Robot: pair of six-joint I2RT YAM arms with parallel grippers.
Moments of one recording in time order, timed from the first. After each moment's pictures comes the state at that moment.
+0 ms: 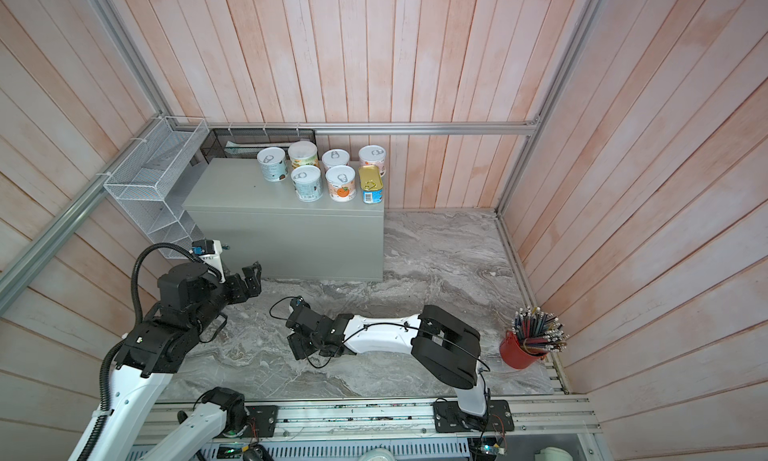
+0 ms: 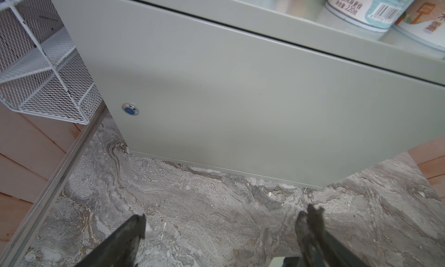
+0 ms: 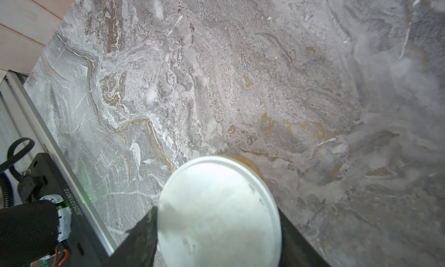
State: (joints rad) left arm -0.26 0.77 1.02 -0.73 -0.18 -0.30; right arm 1.26 1.92 1.30 -0.25 0.07 0.60
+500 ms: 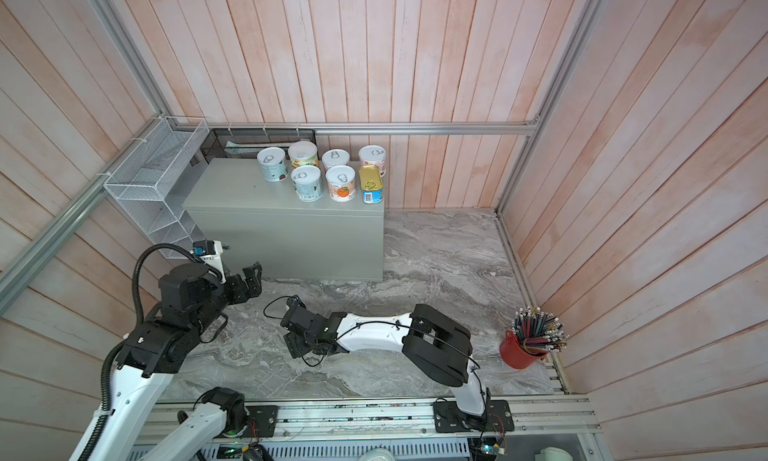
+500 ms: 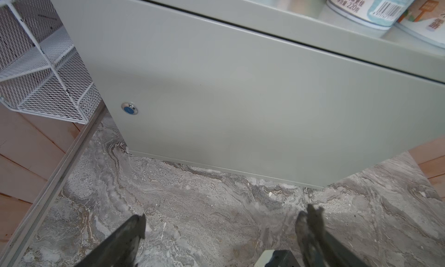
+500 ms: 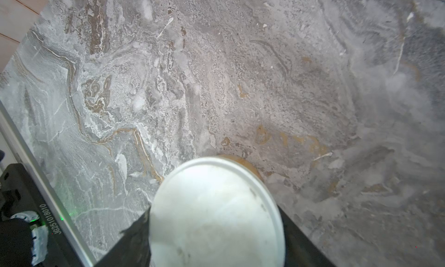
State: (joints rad) left arm -0.26 0.76 1.01 -0.72 -0.18 -0.30; right arm 1.26 1.98 1.37 -0.29 0.11 0.57
